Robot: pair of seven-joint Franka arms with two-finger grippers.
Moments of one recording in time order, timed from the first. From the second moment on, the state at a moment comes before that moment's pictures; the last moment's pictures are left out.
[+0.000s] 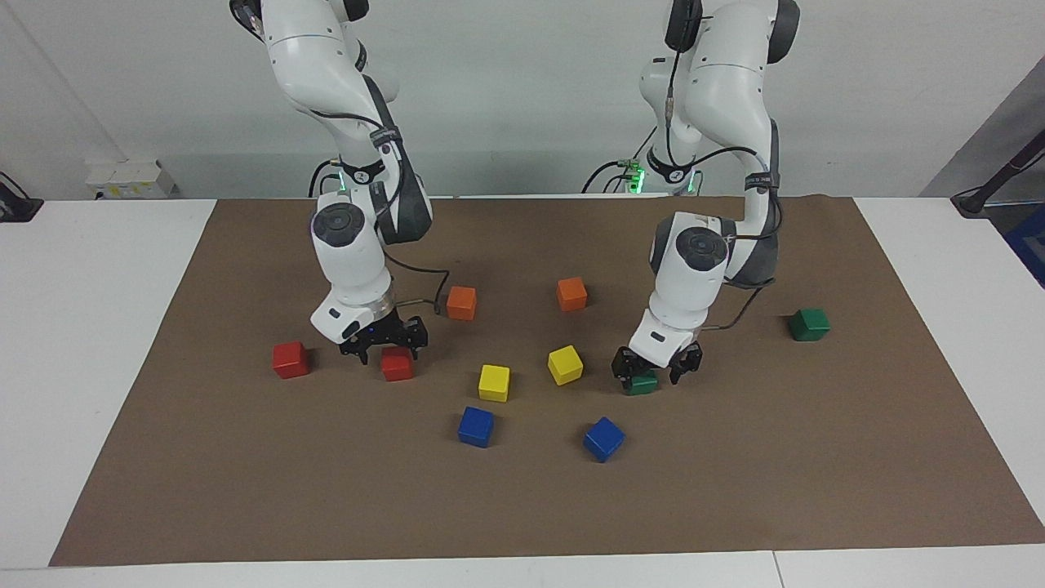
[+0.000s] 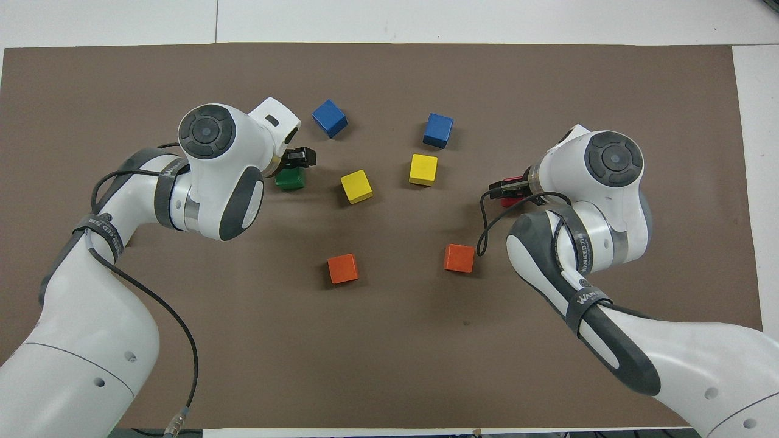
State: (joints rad) left arm -0.38 0.46 0.01 -1.81 0.01 2.42 -0.38; right arm 0.18 0.31 0.04 -2.03 -0.02 2.40 0.17
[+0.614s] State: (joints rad) left arm -0.36 0.45 0.03 -1.78 0.01 2.37 -0.38; right arm 0.08 0.26 0.03 -1.87 -0.03 2.11 0.05
